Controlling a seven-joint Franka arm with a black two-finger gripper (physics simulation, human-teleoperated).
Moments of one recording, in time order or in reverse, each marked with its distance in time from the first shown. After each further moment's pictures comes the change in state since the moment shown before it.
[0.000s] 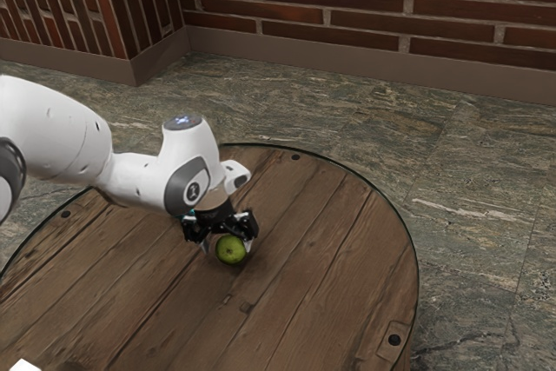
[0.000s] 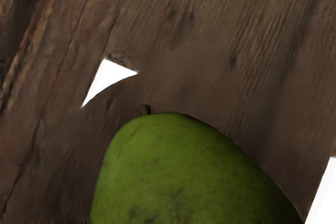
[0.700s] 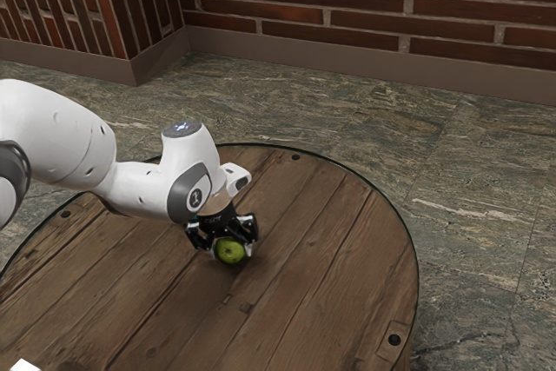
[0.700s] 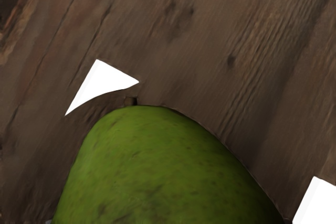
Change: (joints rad) arm -0.013 0.012 -0.003 -0.030 -0.060 0.068 -0.054
